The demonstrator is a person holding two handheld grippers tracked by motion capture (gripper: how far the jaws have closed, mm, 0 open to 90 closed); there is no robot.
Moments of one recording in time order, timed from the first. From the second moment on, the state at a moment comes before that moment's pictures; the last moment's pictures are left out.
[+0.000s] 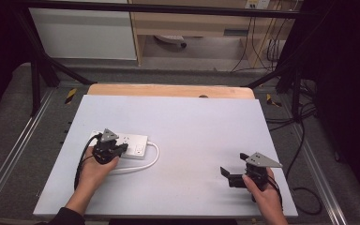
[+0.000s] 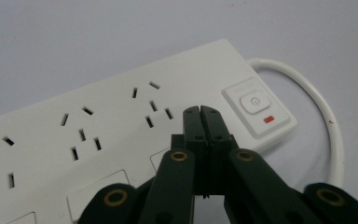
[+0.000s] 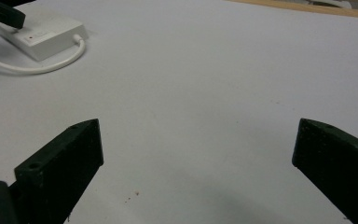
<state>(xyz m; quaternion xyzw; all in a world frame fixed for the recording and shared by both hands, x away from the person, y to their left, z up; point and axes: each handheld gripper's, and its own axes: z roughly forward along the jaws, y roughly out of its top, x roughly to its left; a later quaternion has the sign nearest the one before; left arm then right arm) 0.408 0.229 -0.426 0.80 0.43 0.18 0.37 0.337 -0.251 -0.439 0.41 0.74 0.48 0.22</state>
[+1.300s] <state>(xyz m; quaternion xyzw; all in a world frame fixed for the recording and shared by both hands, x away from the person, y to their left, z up) 0.409 0.229 -0.429 0.80 0.44 0.18 0.37 0.337 -0.250 -0.439 0.42 0.74 0.48 0.21</state>
